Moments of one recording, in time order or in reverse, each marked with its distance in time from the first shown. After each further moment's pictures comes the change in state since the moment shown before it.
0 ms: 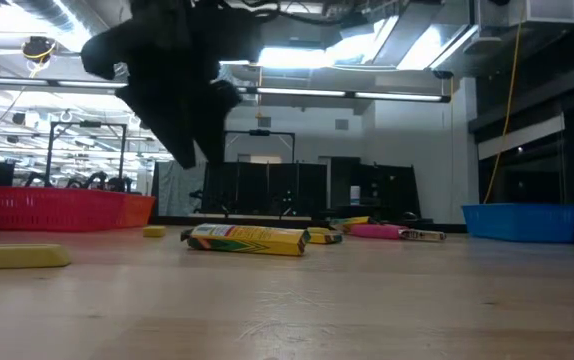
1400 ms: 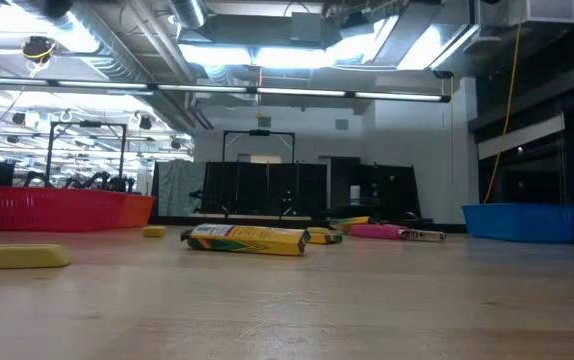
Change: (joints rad) left arm 0.374 -1.076 -0.058 -0.326 -0.223 -0.873; right arm -0.112 -0.002 0.001 0.068 -0.081 -0.113
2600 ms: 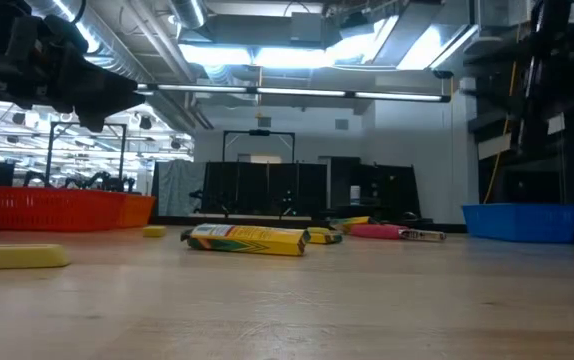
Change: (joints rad) left arm 0.001 -0.579 -1.118 1.087 0.311 0.635; right arm -0.140 -0.484 -0.412 -0.530 0.116 0.665
